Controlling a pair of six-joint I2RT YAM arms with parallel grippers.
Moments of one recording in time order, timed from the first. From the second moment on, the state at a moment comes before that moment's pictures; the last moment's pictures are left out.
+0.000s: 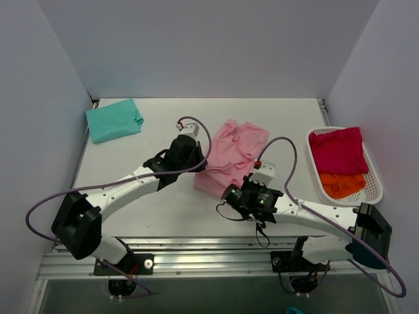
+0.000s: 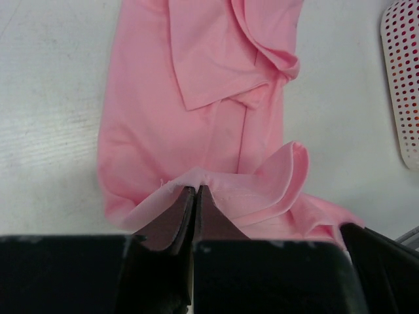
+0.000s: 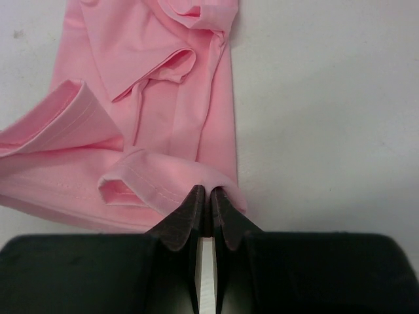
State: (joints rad) left arm -0.75 1.44 1.02 -0.17 -0.16 -0.66; right arm 1.09 1.22 0.76 -0.66 0.97 1.27
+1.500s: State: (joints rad) left arm -0.39 1.85 1.69 -0.12 0.16 -0.51; right arm 0.86 1.55 1.14 -0.27 0.86 0.88
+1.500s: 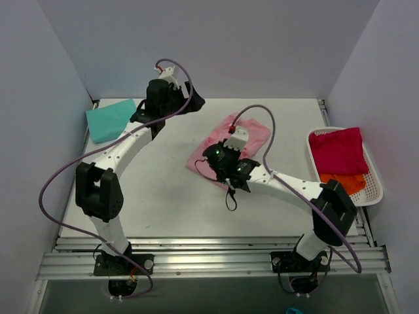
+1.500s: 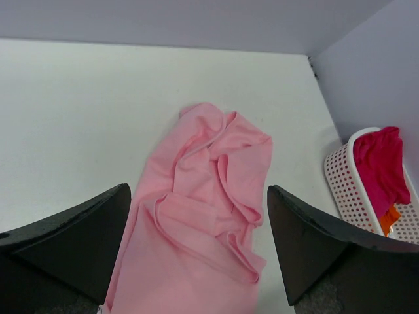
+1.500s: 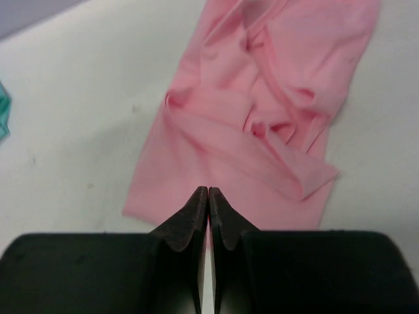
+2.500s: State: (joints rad) left arm -0.38 1.78 1.27 0.07 0.17 -0.54; right arm 0.82 1.97 1.23 -0.24 0.75 0.88
